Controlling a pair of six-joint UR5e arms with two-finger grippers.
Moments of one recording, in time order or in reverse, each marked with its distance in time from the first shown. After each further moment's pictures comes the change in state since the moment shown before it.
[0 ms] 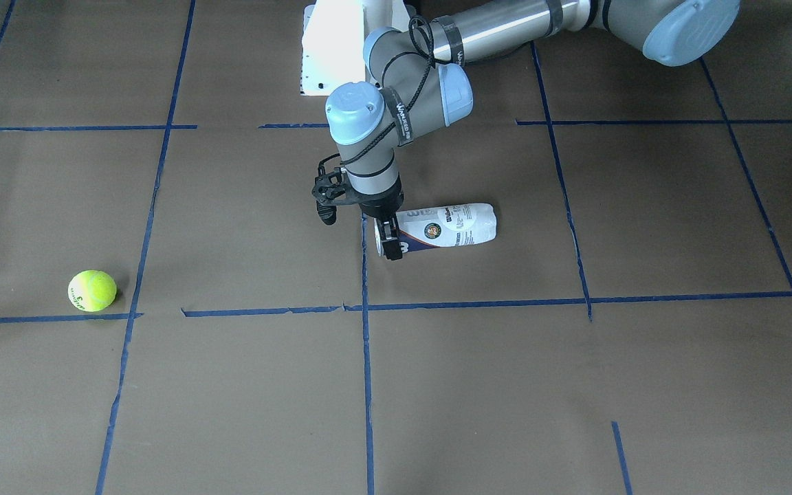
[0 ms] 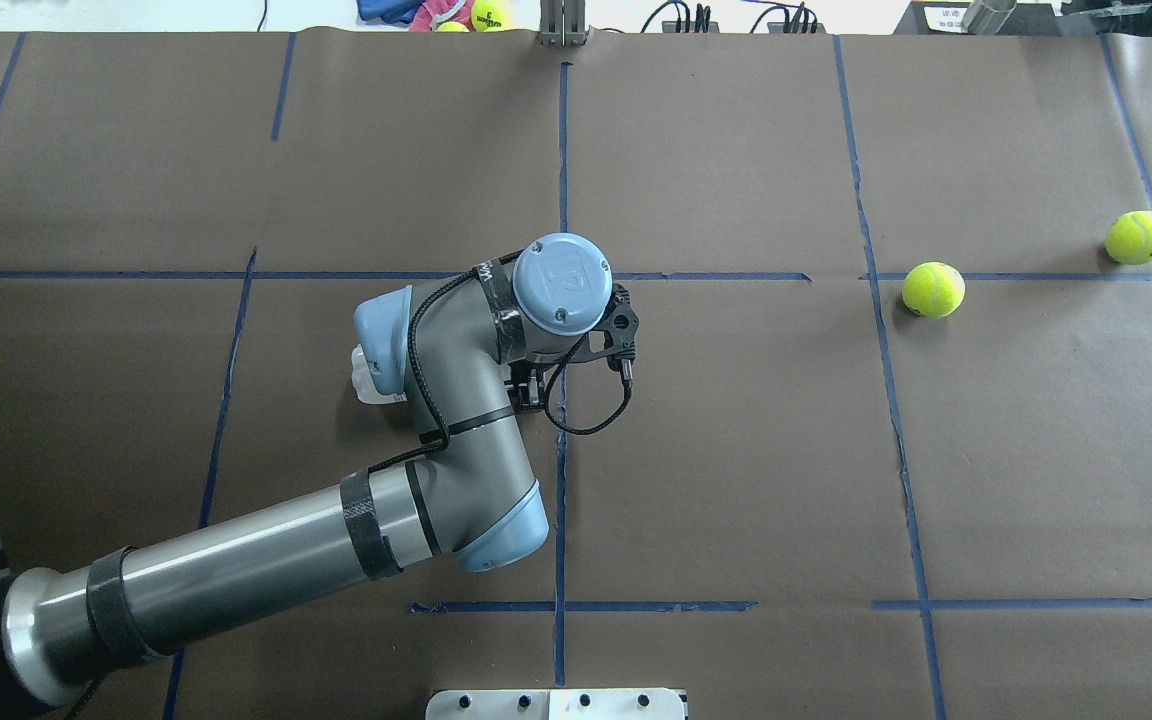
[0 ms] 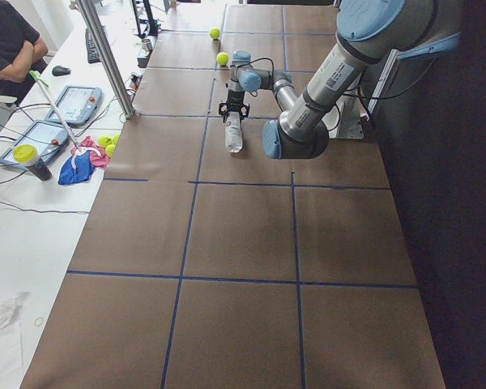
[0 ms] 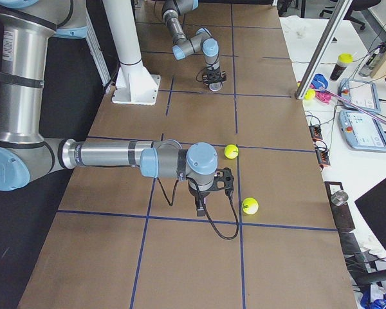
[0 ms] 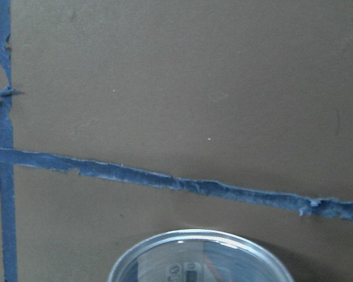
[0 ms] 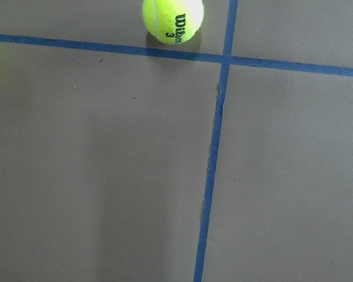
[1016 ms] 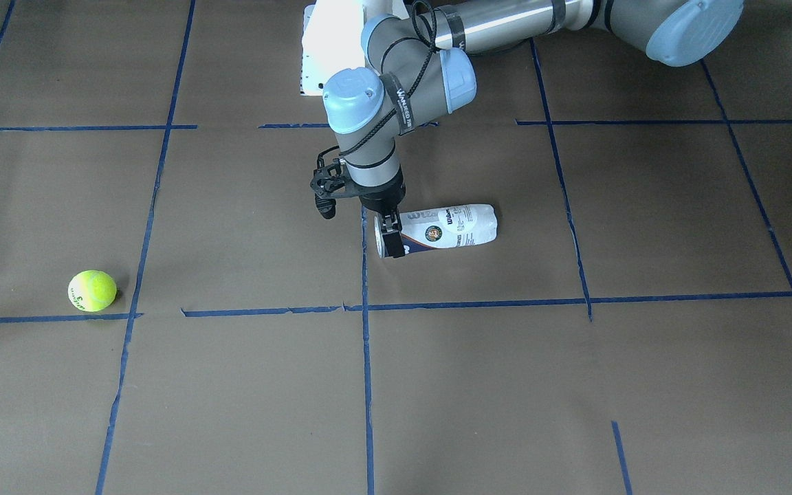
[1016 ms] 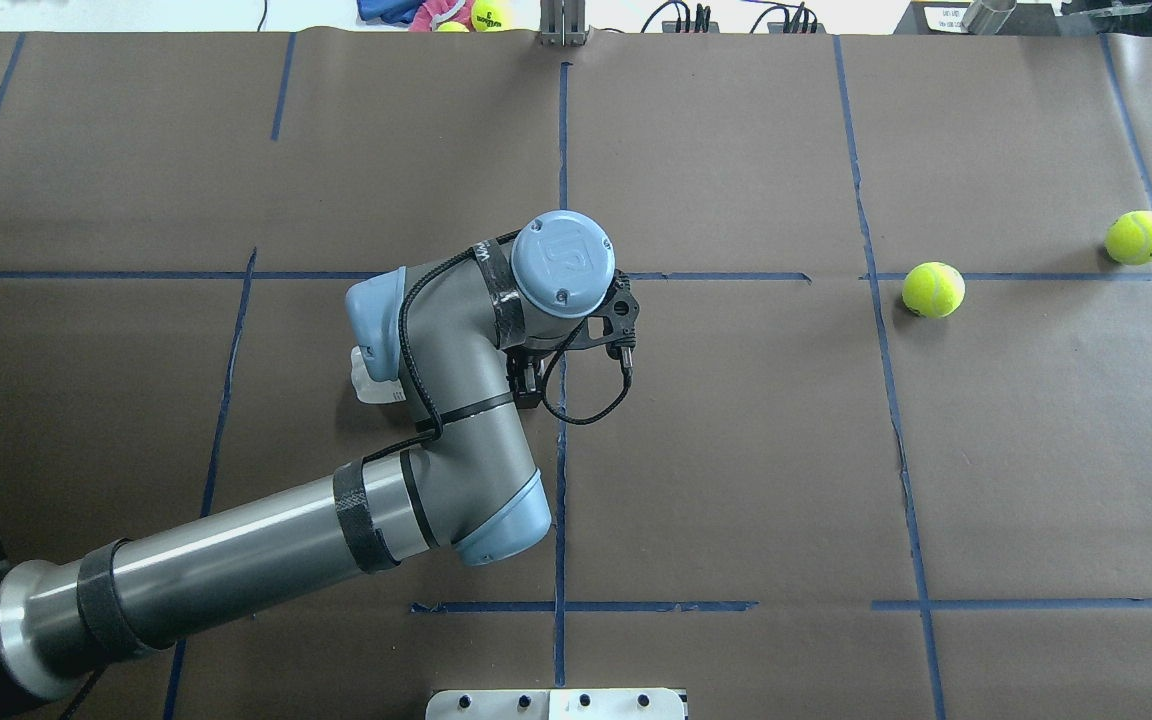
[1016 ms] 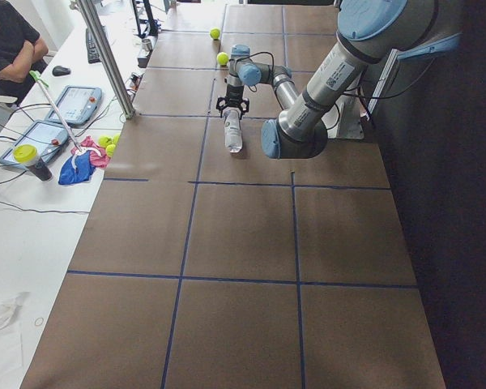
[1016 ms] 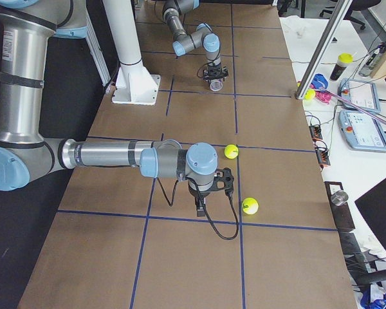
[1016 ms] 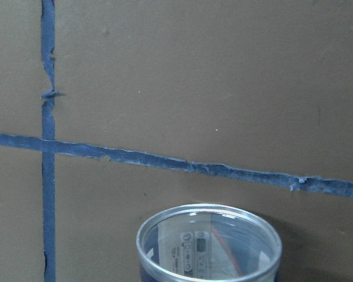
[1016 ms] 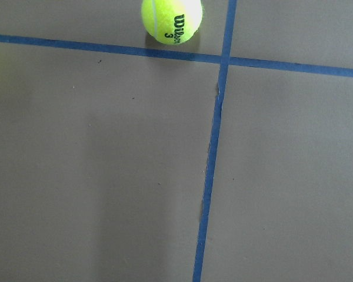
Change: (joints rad) left arm -0.013 -0.004 -0.044 0.070 -0.015 0.013; right arm 0.003 0.000 0.000 -0.001 -0.001 -0.002
